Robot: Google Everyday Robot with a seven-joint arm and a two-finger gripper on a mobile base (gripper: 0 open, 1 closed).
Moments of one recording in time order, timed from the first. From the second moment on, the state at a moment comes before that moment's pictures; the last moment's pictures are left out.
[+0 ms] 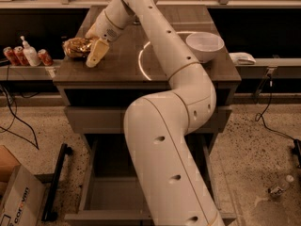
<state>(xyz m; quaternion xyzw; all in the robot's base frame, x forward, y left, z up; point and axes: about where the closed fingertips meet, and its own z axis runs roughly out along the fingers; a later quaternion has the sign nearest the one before) 0.770 0.194 0.848 -0.73 0.57 0.23 0.31</state>
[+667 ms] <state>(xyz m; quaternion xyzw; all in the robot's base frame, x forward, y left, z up) 0.773 0.196 0.841 -0.72 0.57 0.23 0.31</state>
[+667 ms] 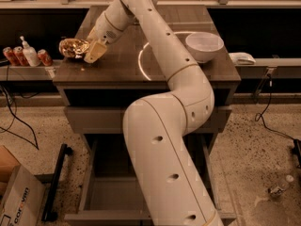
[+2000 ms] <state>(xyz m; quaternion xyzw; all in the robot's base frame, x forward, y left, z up) 0.749 0.154 0.888 -0.71 0.58 0.23 0.32</state>
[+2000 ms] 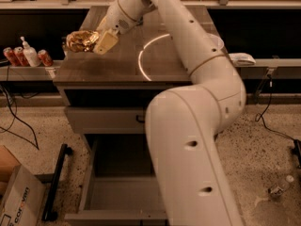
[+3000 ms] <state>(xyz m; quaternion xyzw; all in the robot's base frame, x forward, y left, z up) 0.660 0.086 0.883 -0.67 0.63 0.26 0.30</state>
